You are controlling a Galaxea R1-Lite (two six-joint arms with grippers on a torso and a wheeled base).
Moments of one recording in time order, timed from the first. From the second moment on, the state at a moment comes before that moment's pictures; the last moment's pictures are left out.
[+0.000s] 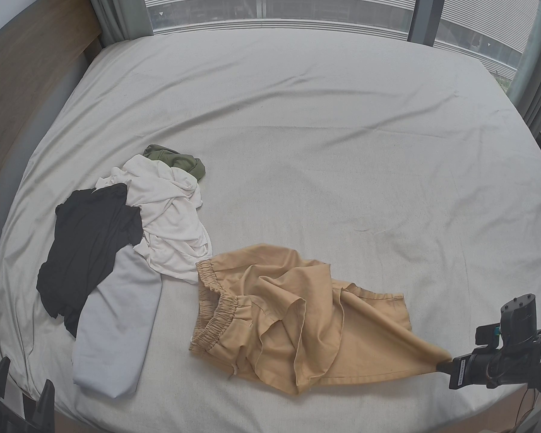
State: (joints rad) left arm 0.00 0.02 -0.02 0.00 0.00 -0.02; right arm 0.26 1.59 -0.02 -0.70 0.09 0.30
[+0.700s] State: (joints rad) left arm 0.00 0.02 -0.02 0.00 0.00 -0.02; right arm 0.19 1.58 -0.02 -0.68 0.09 0.27
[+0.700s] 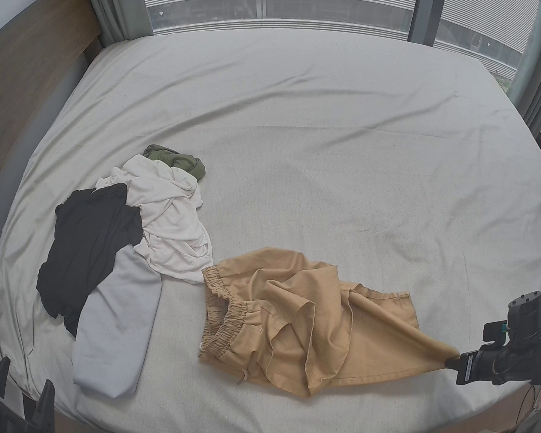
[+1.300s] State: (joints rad) left arm 0.00 0.02 -0.02 0.00 0.00 -0.02; right arm 0.19 1.58 -0.02 -0.66 0.09 0.27
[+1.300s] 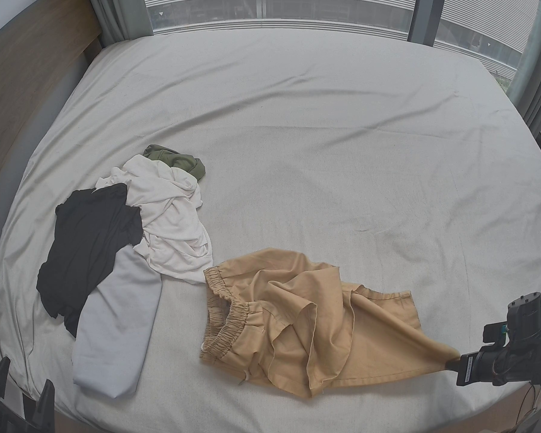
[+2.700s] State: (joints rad) left arm 0.00 0.02 -0.02 0.00 -0.02 -0.02; right arm 0.29 1.28 -0.31 -0.74 0.36 0.30
